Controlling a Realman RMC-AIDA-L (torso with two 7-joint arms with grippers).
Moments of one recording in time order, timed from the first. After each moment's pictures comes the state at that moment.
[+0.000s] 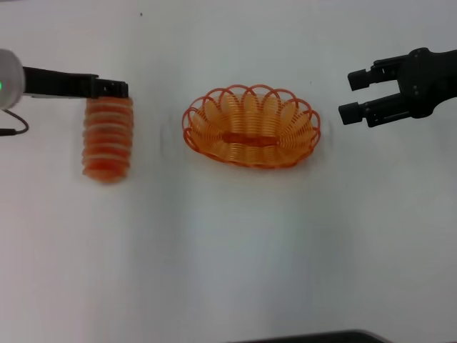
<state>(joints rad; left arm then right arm) -0.52 -2.17 1.16 1.22 2.51 1.19 -2.70 0.50 2.01 -0.68 -1.08 -2.16 -1.86 1.83</state>
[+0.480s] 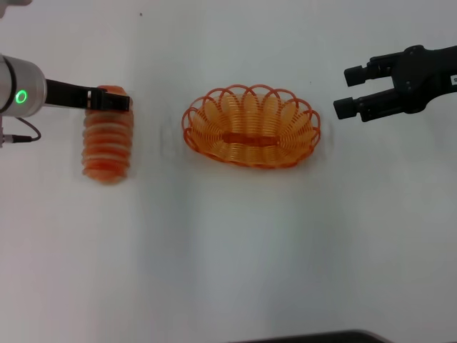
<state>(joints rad) -0.55 -2.17 1.29 1.14 2.65 1.06 -2.81 0.51 2.01 -0.68 -1.05 -2.16 -1.82 1.82</state>
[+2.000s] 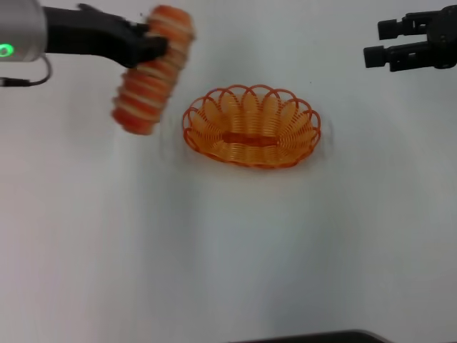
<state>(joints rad) -0.56 -2.16 1.14 1.31 2.28 1.29 -2.20 0.53 1.98 -0.53 -1.04 -2.15 -1.81 1.82</state>
